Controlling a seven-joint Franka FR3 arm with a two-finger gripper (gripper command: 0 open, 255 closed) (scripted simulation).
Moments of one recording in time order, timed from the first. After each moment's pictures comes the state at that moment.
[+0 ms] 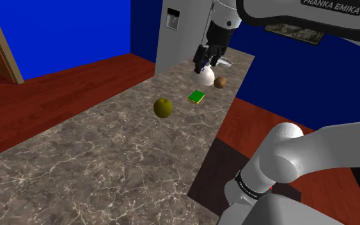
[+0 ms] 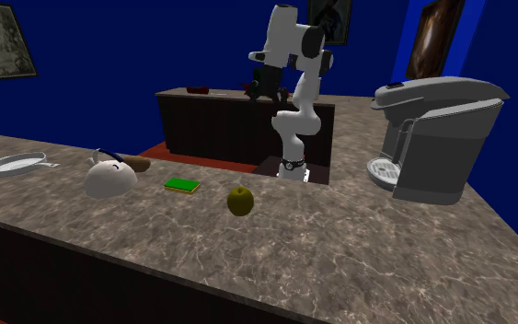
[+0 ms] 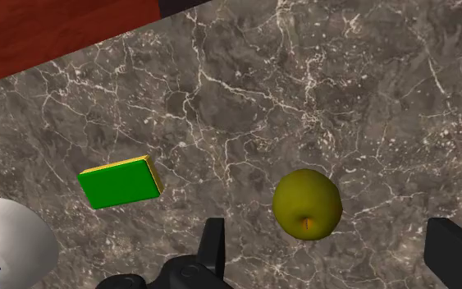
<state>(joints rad) -0.01 -0.74 0.07 -2.30 -0.12 1.71 0.14</state>
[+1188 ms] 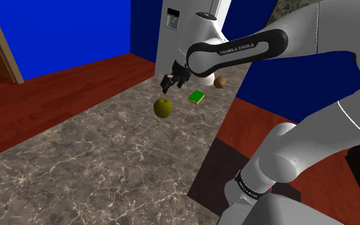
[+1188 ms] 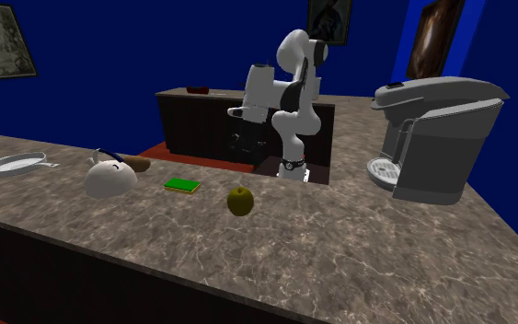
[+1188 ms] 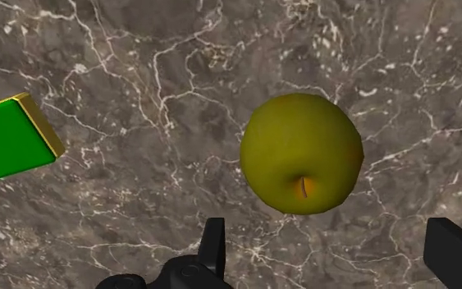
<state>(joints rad) -0.03 -0.37 0.02 -2.48 -0.10 2.39 0.18</state>
